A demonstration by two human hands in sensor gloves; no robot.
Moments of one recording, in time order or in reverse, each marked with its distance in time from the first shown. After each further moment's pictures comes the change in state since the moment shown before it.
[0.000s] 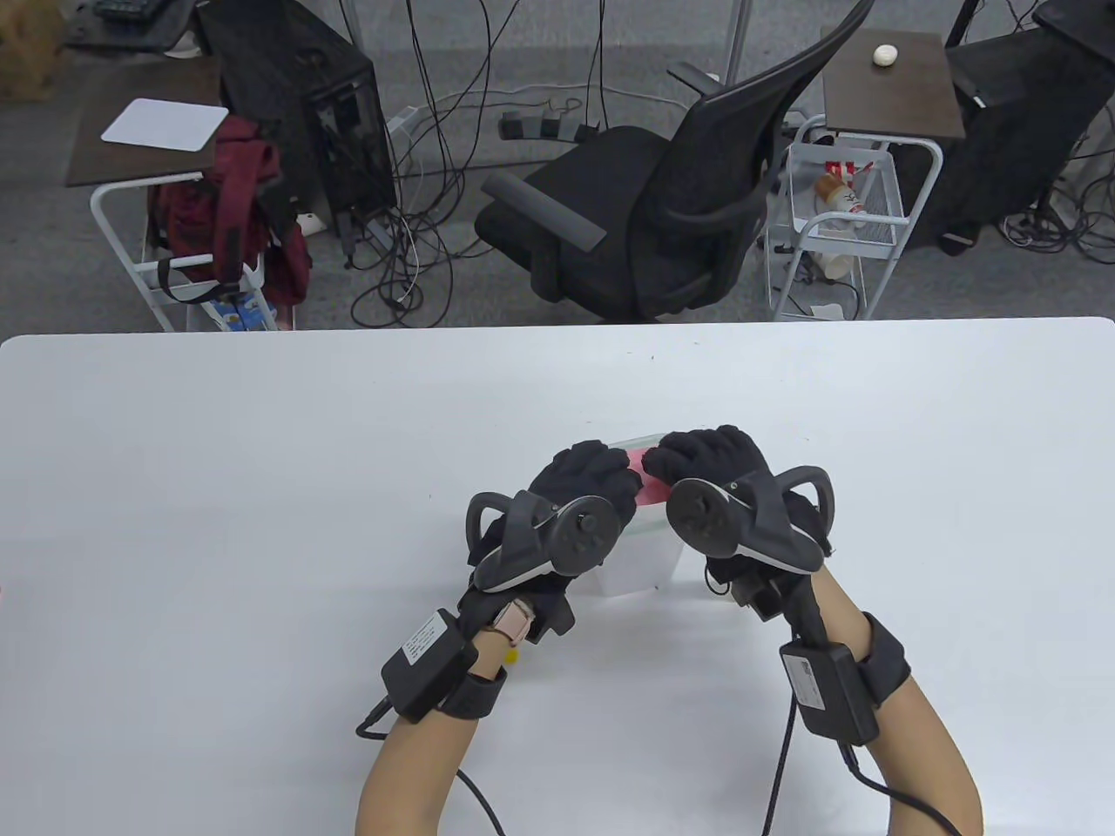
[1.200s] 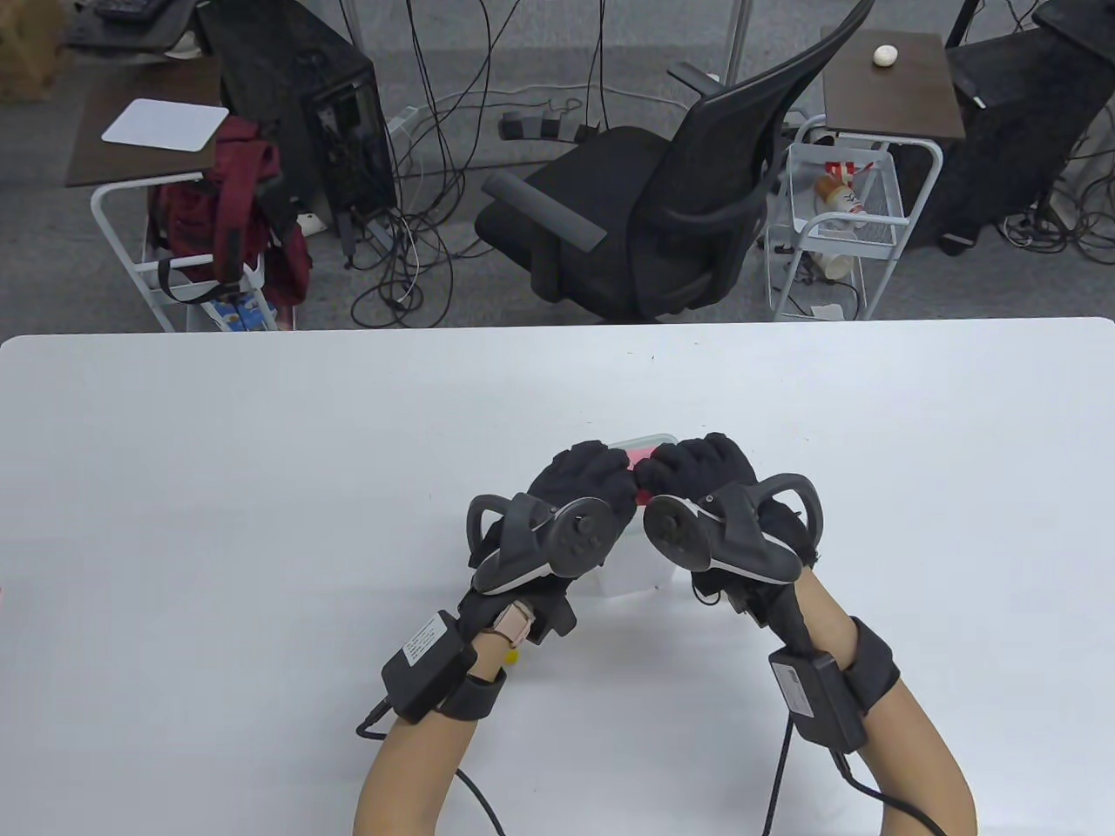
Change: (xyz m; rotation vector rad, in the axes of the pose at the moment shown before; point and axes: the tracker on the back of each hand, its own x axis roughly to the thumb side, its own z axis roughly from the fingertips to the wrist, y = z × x) left_hand -0.001 -0.001 0.001 0.016 0.003 0.014; right_hand 0.014 -0.003 0.012 -0.018 -0.045 0.140
